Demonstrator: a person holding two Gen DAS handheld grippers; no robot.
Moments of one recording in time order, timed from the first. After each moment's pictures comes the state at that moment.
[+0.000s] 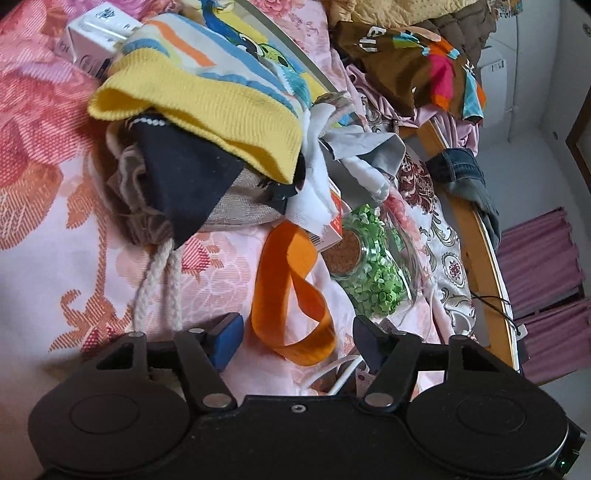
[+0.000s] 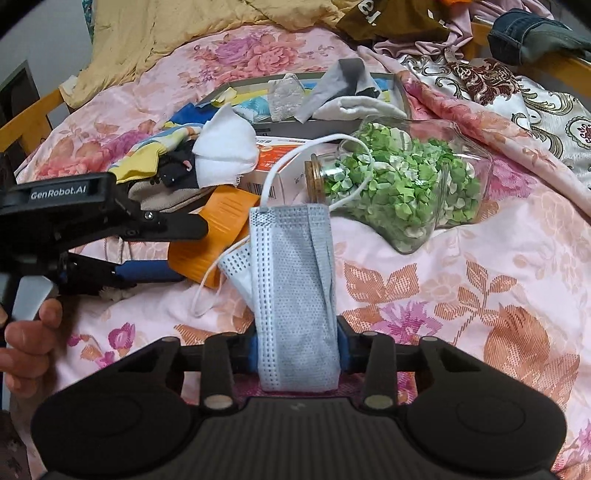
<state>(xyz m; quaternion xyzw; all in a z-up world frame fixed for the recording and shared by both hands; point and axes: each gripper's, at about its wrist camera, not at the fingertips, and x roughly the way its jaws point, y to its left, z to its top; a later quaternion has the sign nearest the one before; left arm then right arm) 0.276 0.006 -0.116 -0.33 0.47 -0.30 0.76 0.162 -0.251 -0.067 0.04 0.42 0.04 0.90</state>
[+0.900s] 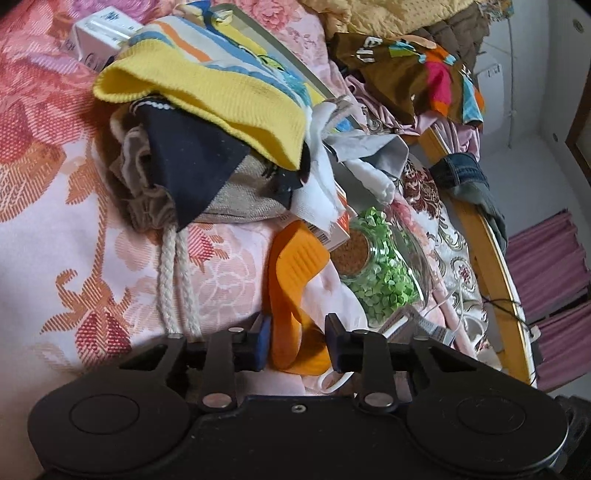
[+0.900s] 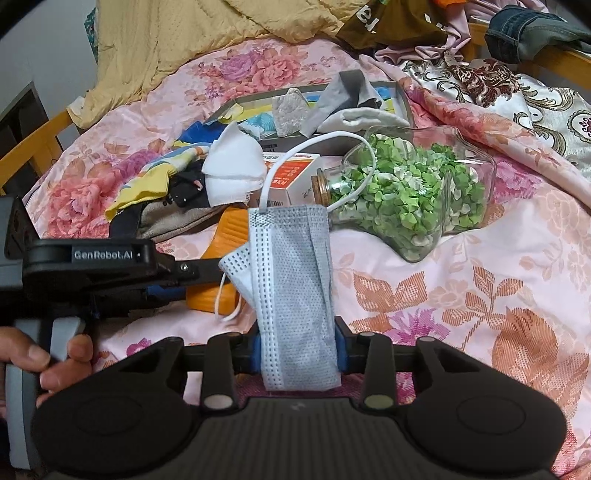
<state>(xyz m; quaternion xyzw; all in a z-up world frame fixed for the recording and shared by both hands) 0.264 -0.002 -0.124 -0.32 0.44 -0.28 0.79 0.159 -0.252 -0.063 0.08 0.40 0.05 0.91</state>
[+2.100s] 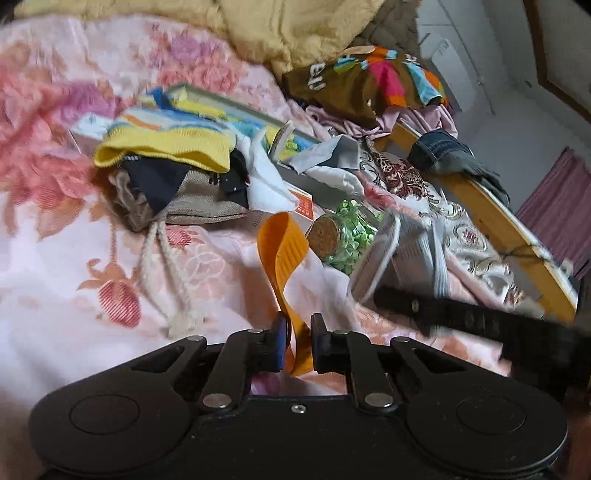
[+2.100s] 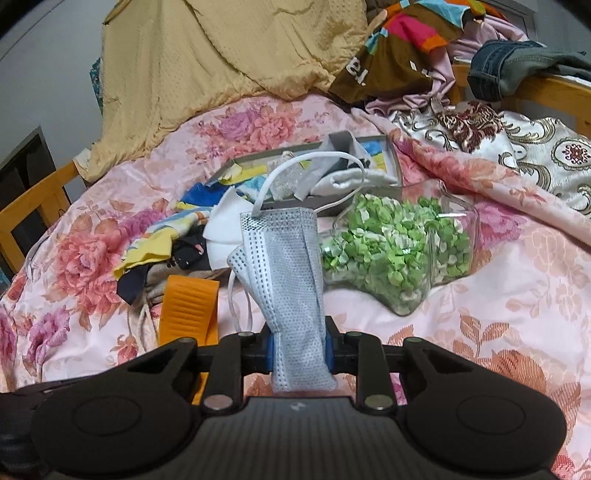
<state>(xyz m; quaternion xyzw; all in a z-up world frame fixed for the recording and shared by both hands) 0.173 -0.022 -0.093 -0.17 0.34 -0.26 0.89 0.153 -0.262 -0.048 0.10 0.31 0.05 0.94</state>
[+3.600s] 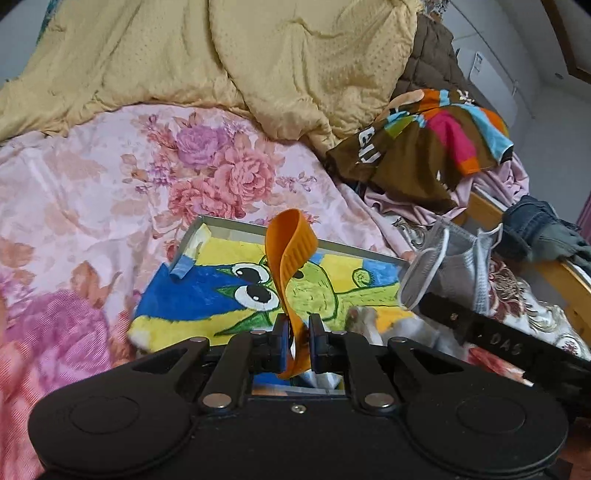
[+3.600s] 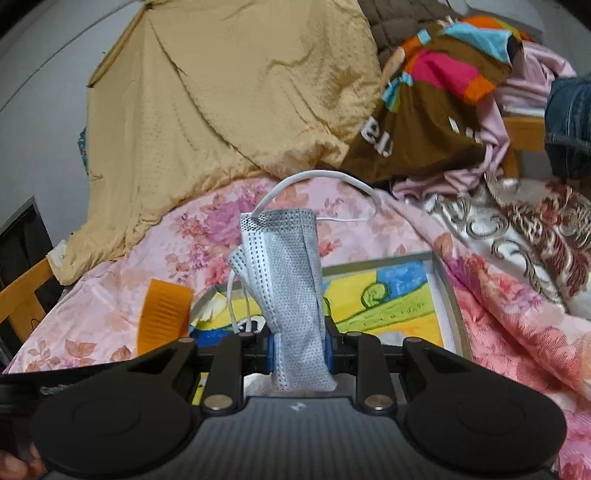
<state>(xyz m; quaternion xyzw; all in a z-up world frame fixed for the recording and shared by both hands) 0.411 -0.036 -0.003 -0.10 0.29 -0.17 0.94 0.393 -0.303 -0.017 0.15 0.22 0.07 0.96</state>
